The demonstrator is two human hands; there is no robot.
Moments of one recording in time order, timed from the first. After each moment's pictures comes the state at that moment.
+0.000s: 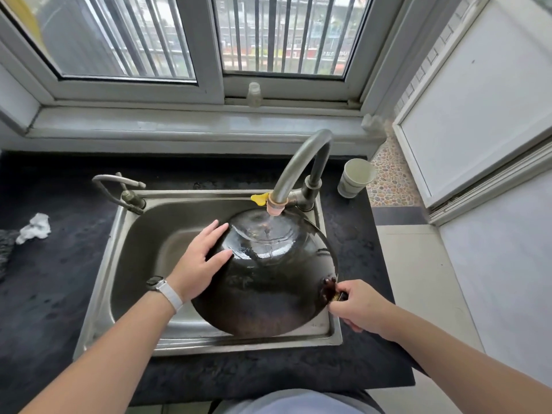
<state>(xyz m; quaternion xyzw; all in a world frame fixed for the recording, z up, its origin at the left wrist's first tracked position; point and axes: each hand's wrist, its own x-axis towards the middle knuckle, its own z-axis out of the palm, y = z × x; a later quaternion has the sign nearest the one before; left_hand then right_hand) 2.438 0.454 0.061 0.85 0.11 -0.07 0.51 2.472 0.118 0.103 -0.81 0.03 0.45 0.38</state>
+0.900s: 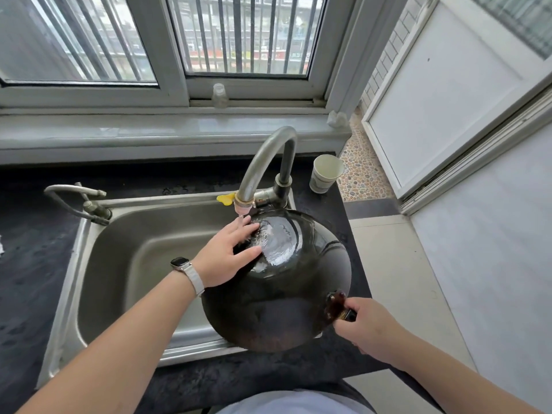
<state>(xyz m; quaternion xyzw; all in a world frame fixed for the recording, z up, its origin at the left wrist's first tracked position) 2.487 0.388 0.067 0.88 -0.04 -0.16 0.44 2.424 0.073 0.114 -0.86 0.09 0.37 0.33</state>
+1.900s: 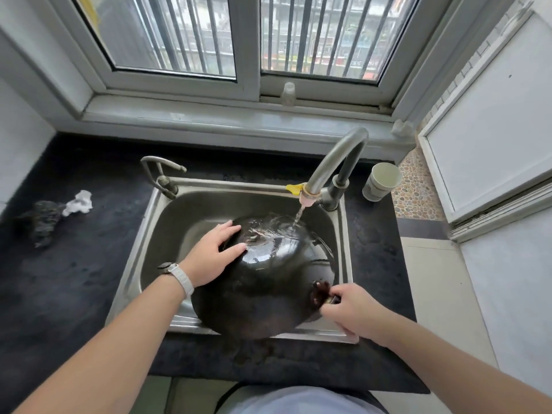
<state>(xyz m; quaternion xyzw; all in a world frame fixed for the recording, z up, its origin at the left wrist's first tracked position) 2.416 0.476 0.063 0.87 0.15 -0.11 0.46 2.447 0.164 0.105 -0.83 0.00 0.46 0.32</state>
